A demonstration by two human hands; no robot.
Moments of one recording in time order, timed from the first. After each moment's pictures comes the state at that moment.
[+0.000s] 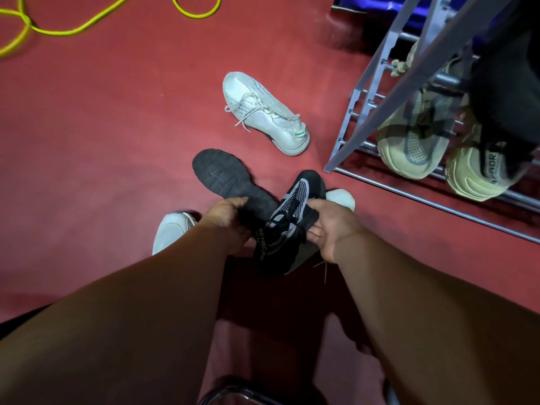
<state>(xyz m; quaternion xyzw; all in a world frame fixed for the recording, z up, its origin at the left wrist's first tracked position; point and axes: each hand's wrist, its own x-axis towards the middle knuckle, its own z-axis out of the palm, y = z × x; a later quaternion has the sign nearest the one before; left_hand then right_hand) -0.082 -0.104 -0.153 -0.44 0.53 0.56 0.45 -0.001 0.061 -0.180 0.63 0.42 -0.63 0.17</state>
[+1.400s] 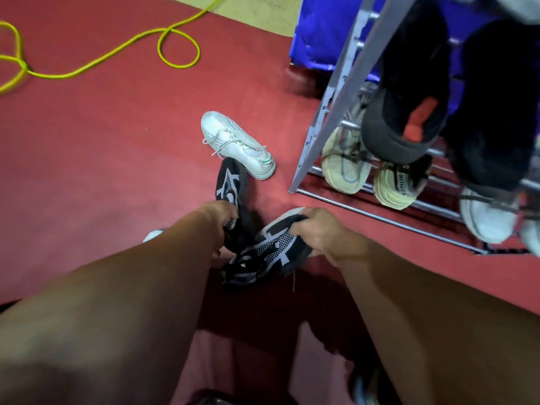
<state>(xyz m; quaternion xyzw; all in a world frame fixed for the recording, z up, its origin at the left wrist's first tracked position) -0.083 -0.072 -0.073 -0.29 0.70 0.39 0.52 0.021 0.099 -0.085 0.43 0.68 -0.53 0.26</state>
